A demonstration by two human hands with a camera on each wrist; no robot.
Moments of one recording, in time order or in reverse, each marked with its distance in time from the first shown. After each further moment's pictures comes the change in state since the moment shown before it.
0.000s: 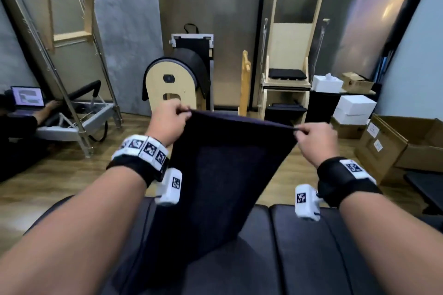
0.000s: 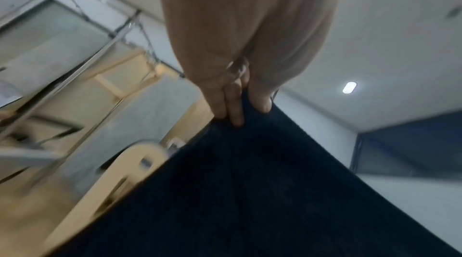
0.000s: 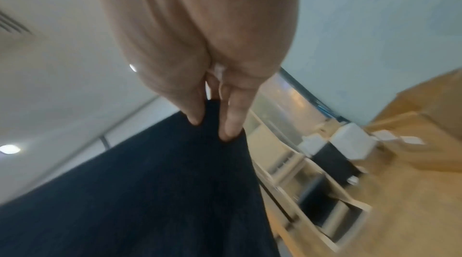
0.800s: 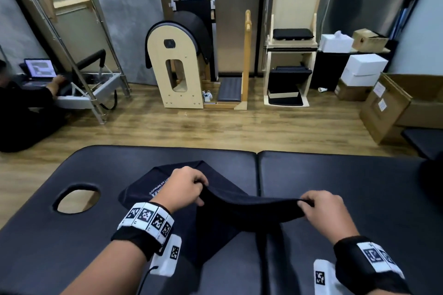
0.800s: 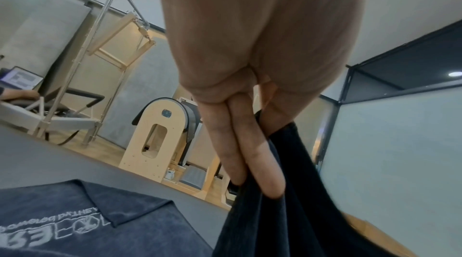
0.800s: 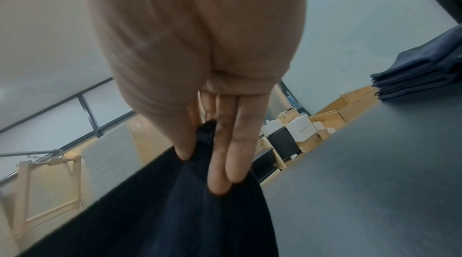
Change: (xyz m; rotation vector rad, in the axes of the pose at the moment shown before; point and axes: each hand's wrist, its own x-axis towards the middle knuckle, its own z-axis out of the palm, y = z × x) left_hand -0.281 -0.004 0.070 0.169 -0.612 -0.223; right_hand -0.254 0.174 -0.017 -0.091 -0.447 0.184
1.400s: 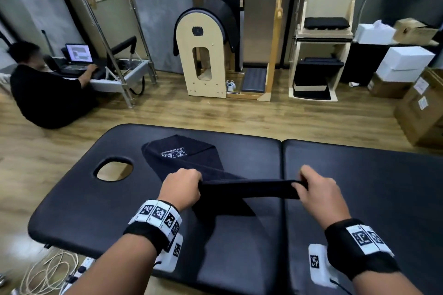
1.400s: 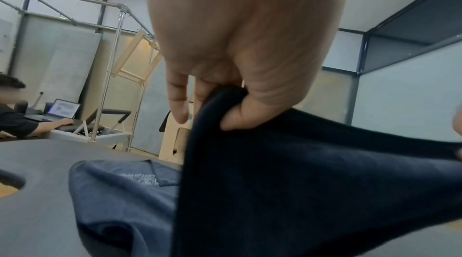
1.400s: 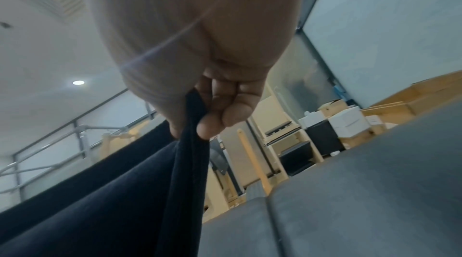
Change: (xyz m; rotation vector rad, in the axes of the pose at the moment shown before) left_hand -0.063 -0.065 0.003 0.545 0.104 -0.124; right_hand -0.025 -0.055 0.041 0.001 0.127 -0.271
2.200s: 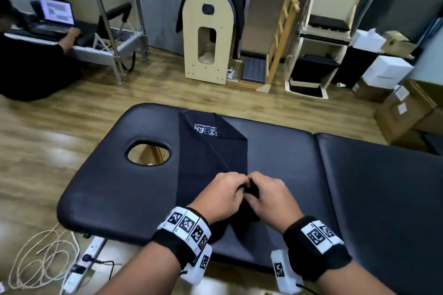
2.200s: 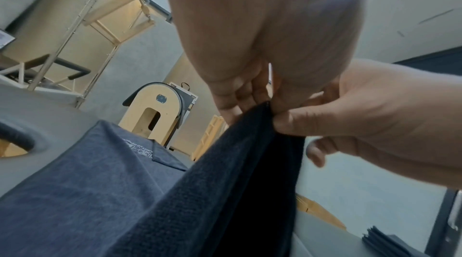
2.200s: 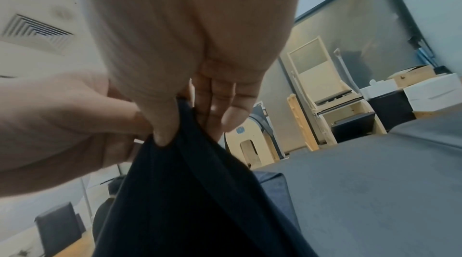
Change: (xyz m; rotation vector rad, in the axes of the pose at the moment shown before) left_hand -0.028 -0.176 0.031 -0.681 0.080 0.538; right_hand -0.062 -0.283 0.150 0.015 -0.258 -0.262
